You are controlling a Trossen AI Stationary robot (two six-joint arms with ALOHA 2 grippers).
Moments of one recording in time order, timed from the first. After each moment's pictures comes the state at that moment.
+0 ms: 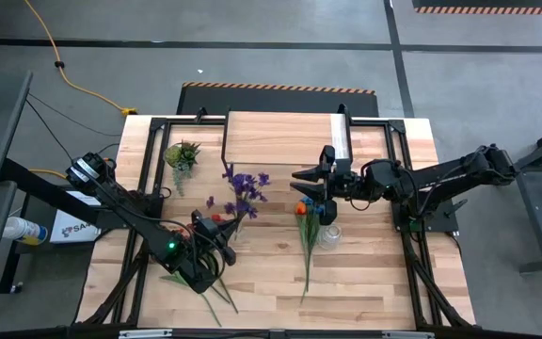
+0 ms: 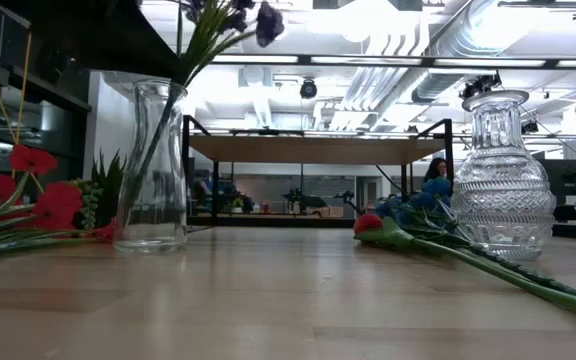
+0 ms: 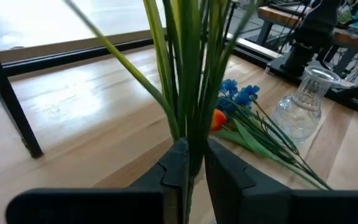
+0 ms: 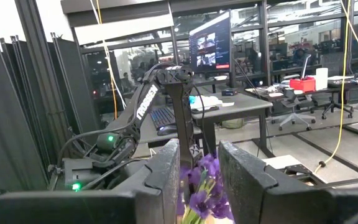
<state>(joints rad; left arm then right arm) -0.72 1.53 0.91 -0.45 -1.23 -1.26 0.17 1.22 0.89 0.50 0.23 0.12</state>
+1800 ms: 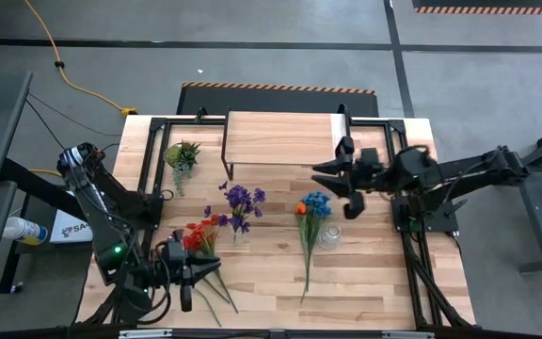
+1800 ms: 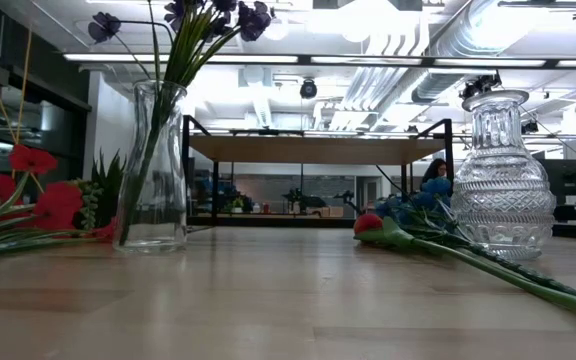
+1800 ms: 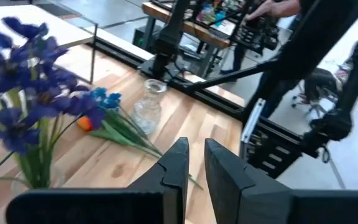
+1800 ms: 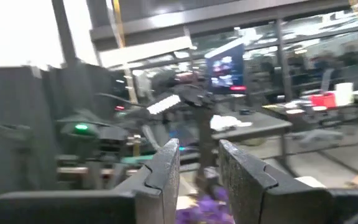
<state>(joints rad) -1.01 1.37 1.20 -0.46 -1.15 -0.99 0.16 1.02 0.89 0.40 0.12 0.17</state>
